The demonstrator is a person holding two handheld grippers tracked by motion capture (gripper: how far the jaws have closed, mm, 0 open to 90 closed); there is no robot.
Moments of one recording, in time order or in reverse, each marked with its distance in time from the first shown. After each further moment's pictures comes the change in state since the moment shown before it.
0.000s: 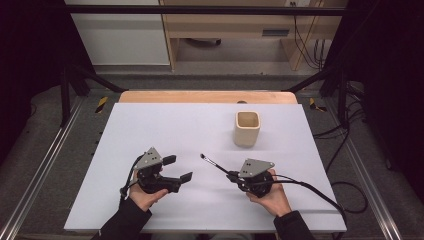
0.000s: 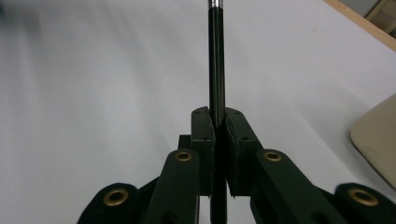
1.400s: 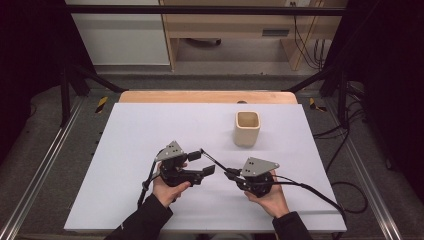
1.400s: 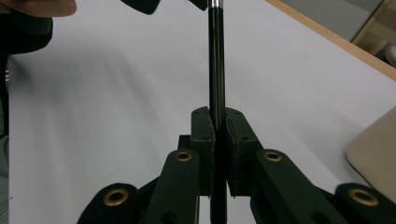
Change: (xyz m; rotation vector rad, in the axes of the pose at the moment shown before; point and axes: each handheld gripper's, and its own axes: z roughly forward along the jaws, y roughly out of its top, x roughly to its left) left arm -0.026 0.025 0.045 -0.066 -0.117 -0.063; right arm 0.002 0.005 -0.005 -0.109 -0.010 0.035
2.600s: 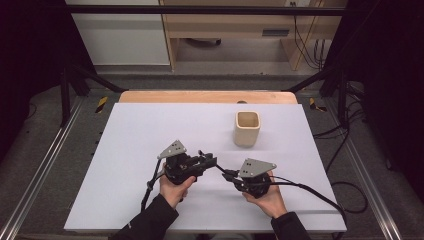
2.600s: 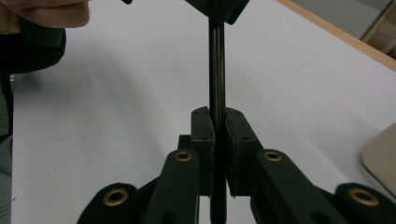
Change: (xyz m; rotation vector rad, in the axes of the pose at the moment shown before) left arm 0.001 -0.002 0.011 -0.046 -0.035 -0.085; right arm 0.002 -0.003 0.007 0.000 0.022 0.003
